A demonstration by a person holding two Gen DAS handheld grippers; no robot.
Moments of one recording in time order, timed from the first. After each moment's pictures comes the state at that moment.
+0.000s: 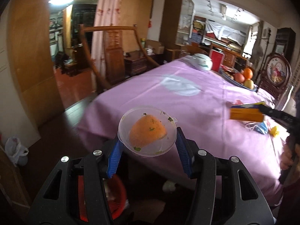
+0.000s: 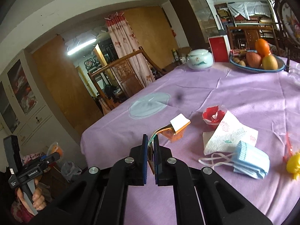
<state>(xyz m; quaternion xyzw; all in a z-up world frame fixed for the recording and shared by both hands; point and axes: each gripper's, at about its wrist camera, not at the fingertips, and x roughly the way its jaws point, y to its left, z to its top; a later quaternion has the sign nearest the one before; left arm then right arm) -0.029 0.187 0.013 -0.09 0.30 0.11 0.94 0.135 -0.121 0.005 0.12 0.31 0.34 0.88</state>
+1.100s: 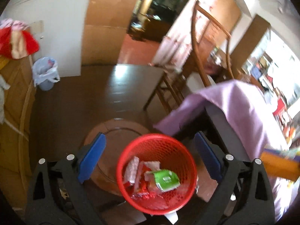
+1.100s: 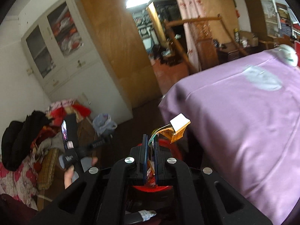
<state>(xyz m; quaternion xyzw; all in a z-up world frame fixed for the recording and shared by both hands) -0.153 0.379 -0.089 -0.31 0.30 0.31 0.85 -0.011 0.130 0.014 -0.01 0.38 0.51 0.77</state>
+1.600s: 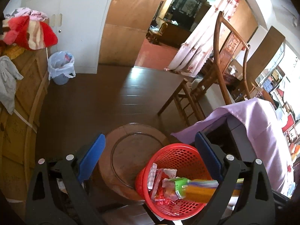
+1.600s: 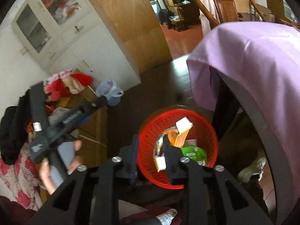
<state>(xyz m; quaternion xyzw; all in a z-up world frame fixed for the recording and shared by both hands) -0.178 0.415 -0.095 -0.33 0.29 0.36 0.82 -0.032 0.242 -0.076 -0.07 0.48 0.52 0.70</state>
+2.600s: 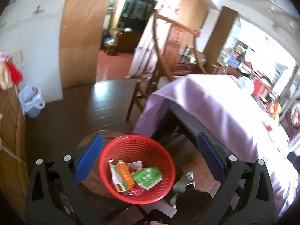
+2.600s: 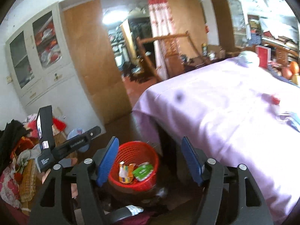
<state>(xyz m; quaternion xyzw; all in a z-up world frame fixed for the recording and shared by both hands) -0.148 0.298 -0.039 -0.22 0.27 0.22 0.91 -0.071 0.045 0.025 0.01 0.31 0.39 0.87</state>
